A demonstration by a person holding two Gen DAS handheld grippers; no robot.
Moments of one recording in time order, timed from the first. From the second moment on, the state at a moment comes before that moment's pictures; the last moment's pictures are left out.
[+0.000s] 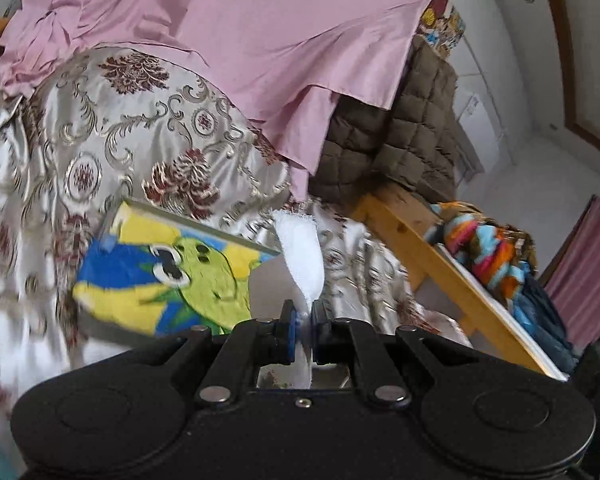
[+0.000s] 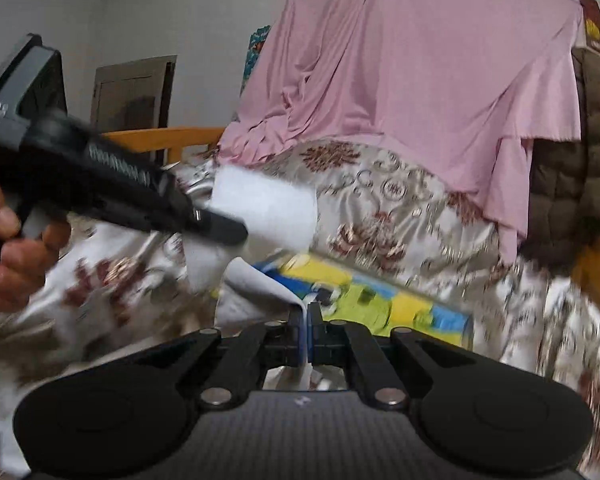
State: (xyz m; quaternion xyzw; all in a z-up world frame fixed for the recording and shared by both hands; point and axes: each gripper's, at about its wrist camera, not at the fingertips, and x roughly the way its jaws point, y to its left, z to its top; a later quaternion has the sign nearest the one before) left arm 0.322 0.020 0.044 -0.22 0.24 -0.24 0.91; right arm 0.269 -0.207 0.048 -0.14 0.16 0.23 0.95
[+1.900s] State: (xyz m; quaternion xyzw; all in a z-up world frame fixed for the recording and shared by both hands) left arm 0.302 -0.018 0.075 -0.08 0.23 -0.12 0.96; right arm 0.292 -0.264 0.104 -0.01 0.18 0.17 0.97
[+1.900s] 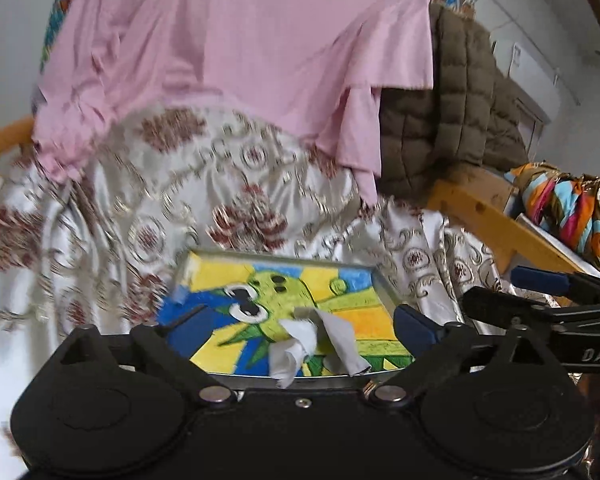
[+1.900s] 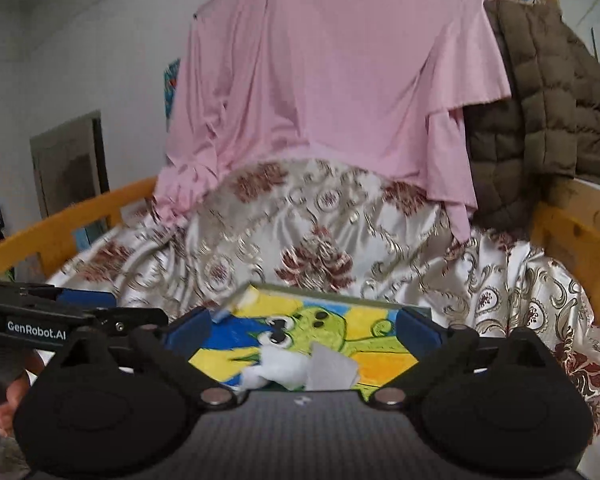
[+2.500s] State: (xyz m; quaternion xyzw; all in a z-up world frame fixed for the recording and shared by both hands) left arm 0.153 0.002 0.102 -0.06 0.14 -0.10 0.98; right arm 0.146 -0.238 0.125 -0.05 0.06 0.14 0.99
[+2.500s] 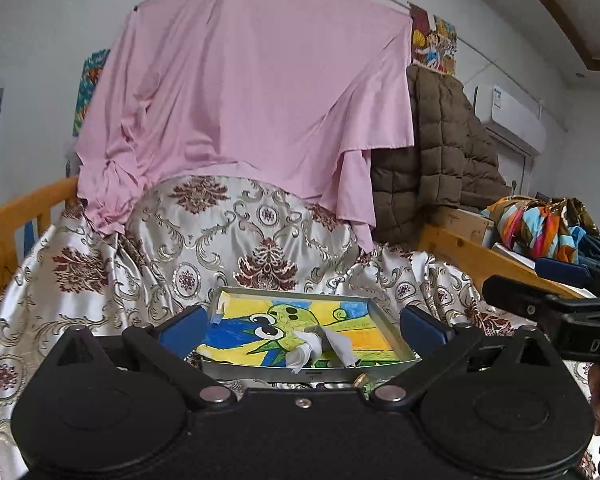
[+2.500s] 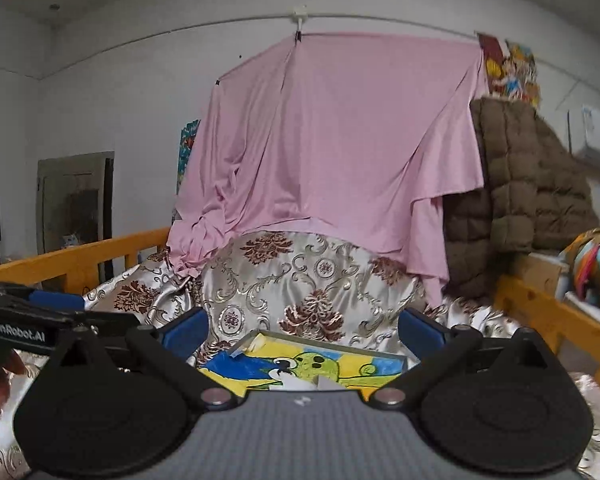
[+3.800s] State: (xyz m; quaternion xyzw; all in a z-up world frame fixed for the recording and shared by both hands) left arm 0.053 0.033 0.019 0.00 0.19 -0.06 0.98; right arm 0.073 -0.218 0.018 -0.03 0.14 0.12 0.98
